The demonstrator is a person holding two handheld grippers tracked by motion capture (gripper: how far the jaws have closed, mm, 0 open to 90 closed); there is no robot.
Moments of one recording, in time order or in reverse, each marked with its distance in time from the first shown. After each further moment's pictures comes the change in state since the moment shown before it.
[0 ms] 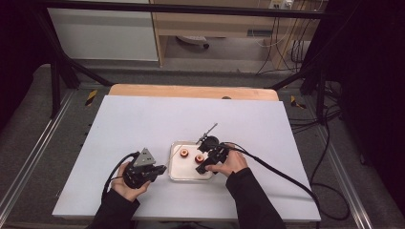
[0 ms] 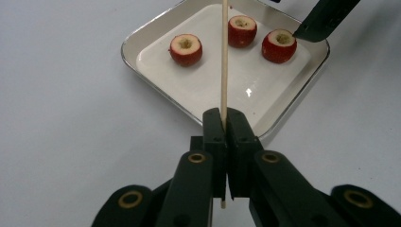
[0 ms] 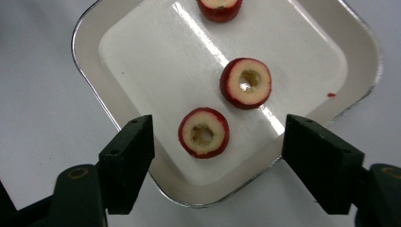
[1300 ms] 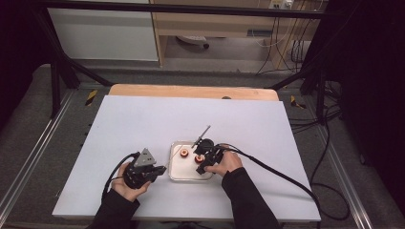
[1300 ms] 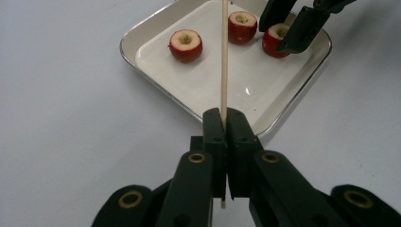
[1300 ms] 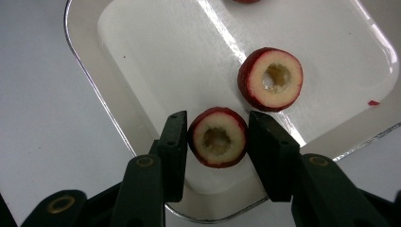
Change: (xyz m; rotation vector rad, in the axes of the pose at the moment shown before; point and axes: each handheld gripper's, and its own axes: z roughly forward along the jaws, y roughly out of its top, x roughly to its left) left arm 0.000 -0.001 0.001 0.008 0.000 0.000; right arm 0.000 0.005 0.017 0.072 0.040 -0.058
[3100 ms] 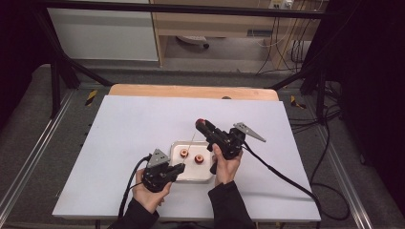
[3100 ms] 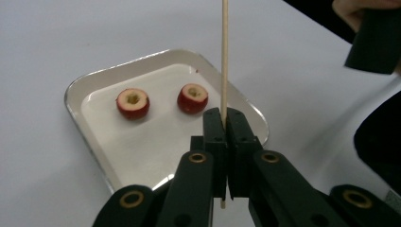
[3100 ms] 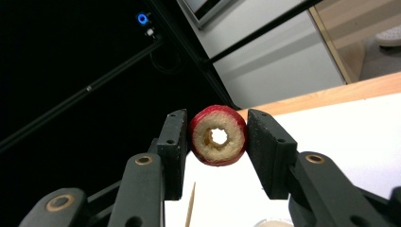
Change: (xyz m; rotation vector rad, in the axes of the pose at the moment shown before) left arm -0.053 0.035 0.013 -0.183 0.003 -0.256; right arm 0.005 -0.038 -0.056 -1.314 0.138 0.538
